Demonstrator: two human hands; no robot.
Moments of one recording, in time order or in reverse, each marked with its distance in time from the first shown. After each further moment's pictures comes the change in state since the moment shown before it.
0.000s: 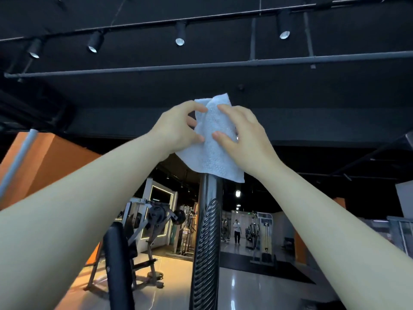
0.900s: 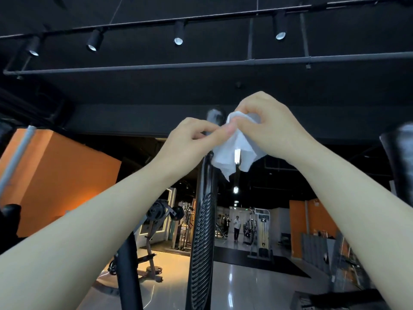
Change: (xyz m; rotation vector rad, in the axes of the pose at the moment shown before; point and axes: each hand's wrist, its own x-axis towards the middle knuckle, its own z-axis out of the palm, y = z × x) left_hand -0.068 0.034 0.002 -0.233 -0.072 0.227; right_hand -0.010 -0.042 -0.080 -0.085 -0.112 -0.012
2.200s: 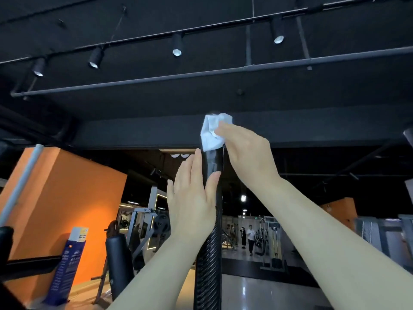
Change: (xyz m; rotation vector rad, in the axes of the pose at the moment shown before) left_hand -0.021 -0.081 0.077 0.341 0.354 -0.105; right_hand 0.012 0.049 0.098 -0.080 0.415 -0.252
